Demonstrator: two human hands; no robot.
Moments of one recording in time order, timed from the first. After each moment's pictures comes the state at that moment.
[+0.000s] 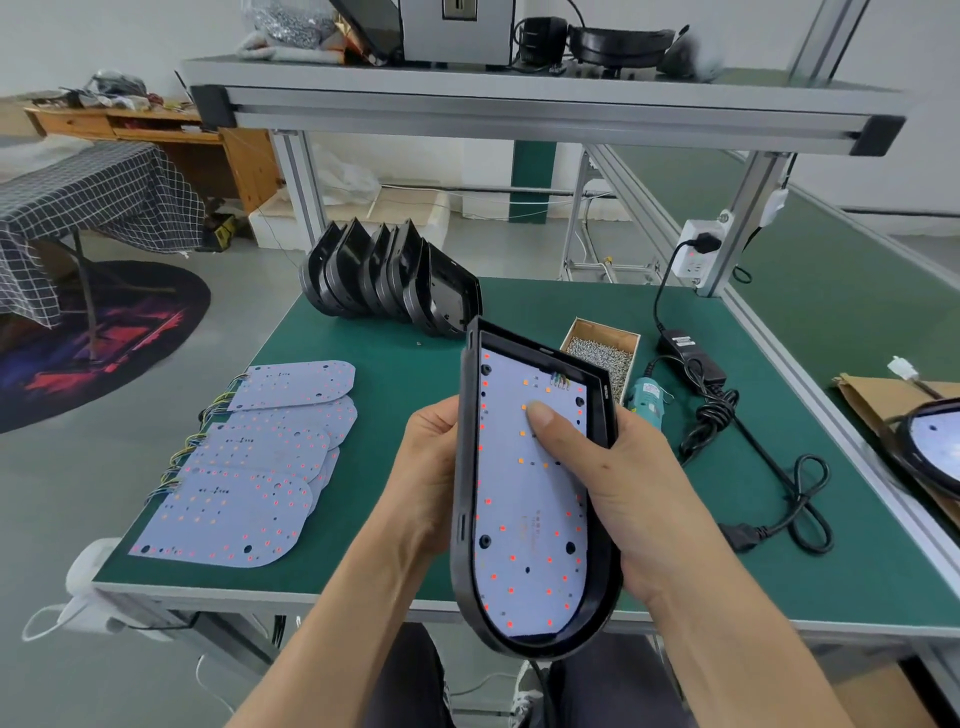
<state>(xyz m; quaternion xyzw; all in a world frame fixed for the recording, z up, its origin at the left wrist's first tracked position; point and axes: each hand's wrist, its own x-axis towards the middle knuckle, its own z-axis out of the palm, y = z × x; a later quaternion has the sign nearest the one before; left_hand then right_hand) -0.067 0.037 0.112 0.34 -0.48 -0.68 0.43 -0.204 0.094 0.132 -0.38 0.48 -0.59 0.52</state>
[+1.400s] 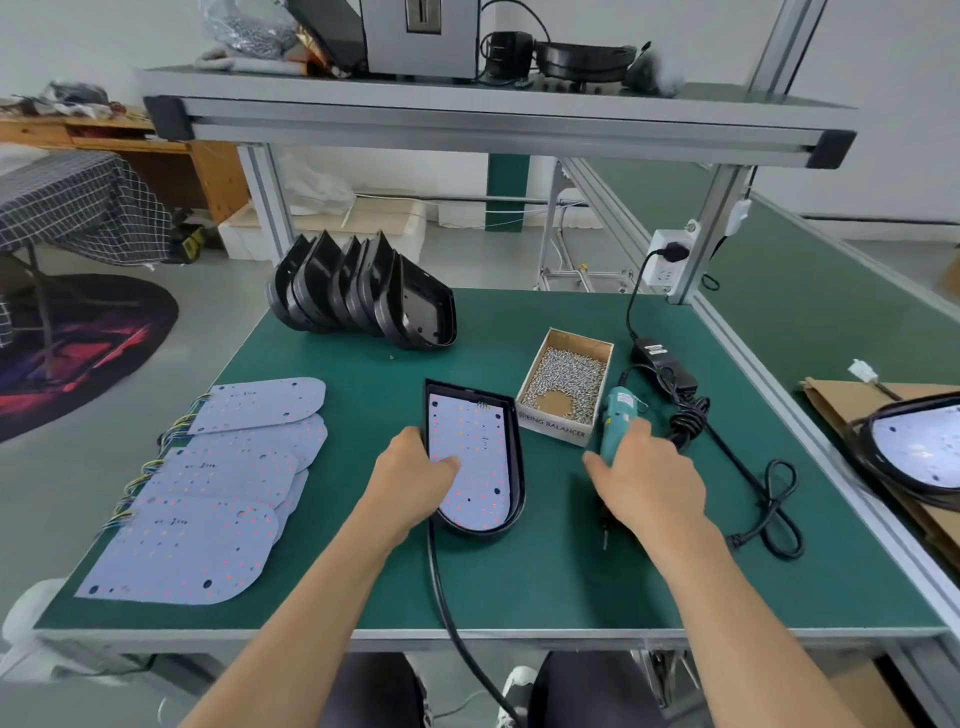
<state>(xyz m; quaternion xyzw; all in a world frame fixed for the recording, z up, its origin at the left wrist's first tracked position) -0.065 -0.036 0.042 0.62 -0.62 -0.42 0.24 -0.296 0.035 0.053 -0.44 0.89 -0.10 0.08</state>
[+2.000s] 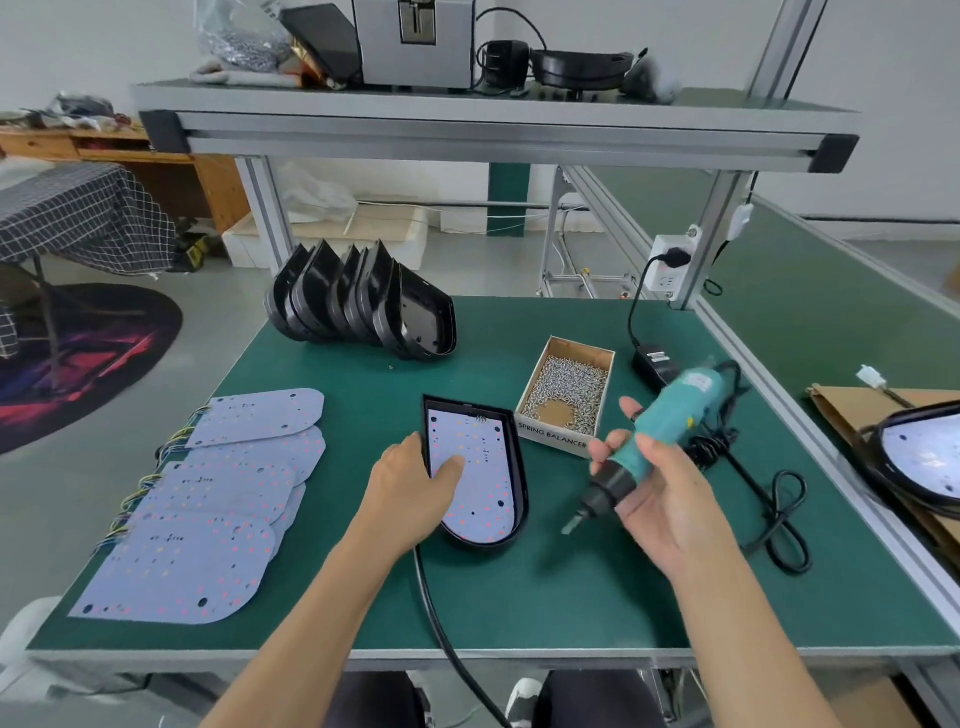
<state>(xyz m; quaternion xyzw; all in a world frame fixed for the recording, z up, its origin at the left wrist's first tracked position) -0.064 -0.035 0.041 0.61 -0.68 -0.34 0.24 -0.317 0.044 0.033 -0.22 0.31 -0.72 0.58</state>
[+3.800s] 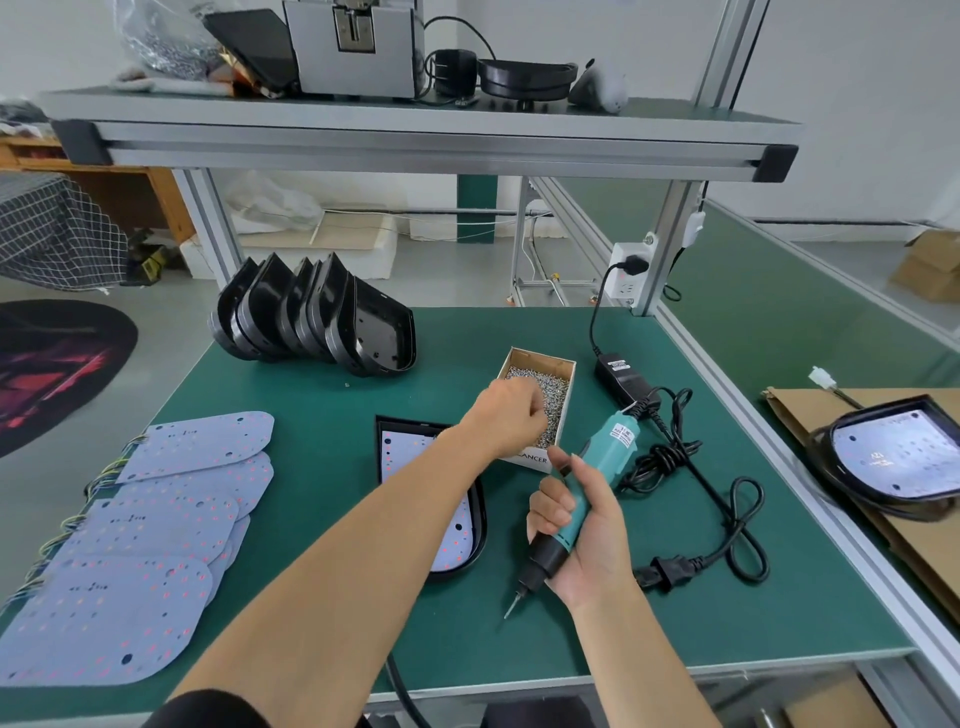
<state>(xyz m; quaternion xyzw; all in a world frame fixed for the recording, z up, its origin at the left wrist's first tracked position) -0.224 -0.120 0.054 0.43 -0.86 -0.24 0.16 -0.277 0.033 0.019 -0.03 0.27 -0.74 0.61</state>
